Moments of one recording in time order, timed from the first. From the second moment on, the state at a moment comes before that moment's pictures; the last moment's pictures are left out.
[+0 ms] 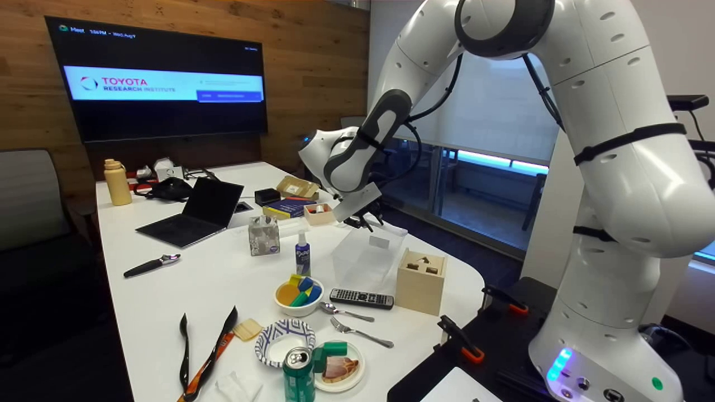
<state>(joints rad) 0.33 0.49 -0.14 -1.97 -0.61 2.07 1.10</state>
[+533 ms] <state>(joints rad) 0.31 0.45 -0.14 -2.01 -0.62 1.95 1.35</state>
